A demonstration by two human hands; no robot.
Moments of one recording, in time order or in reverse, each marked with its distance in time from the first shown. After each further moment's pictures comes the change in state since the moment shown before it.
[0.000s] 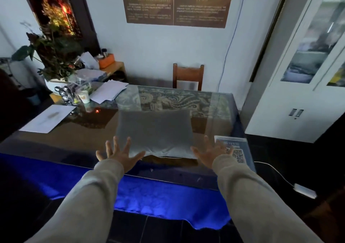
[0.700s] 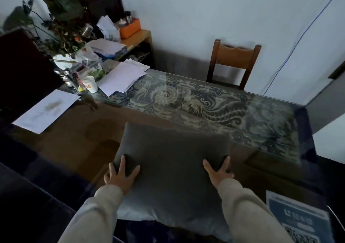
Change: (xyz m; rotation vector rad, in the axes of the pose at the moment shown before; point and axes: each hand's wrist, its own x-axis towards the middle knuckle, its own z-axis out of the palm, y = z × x) left_hand 0.312 -0.009 0.041 -0.268 -0.149 -0.290; right_hand 0.349 -0.111 0.040 0.510 -0.321 0.238
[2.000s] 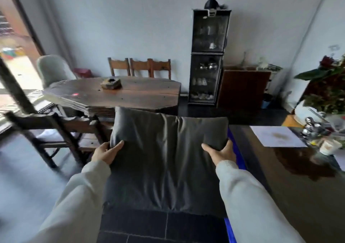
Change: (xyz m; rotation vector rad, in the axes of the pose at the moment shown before) left_hand -0.479 -0.640 0.004 -1.277 1.136 -0.832; right_hand -0.568 -0.204 0.430 -0.097 -0.489 -1.110
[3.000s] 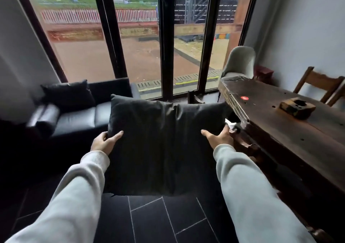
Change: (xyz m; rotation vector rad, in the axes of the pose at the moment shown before) left_hand 0.162 -0.216 -0.433 -0.339 0.958 -0.446; right_hand -0.101 -0.320 0.696 -0.274 -0.937 -0.560
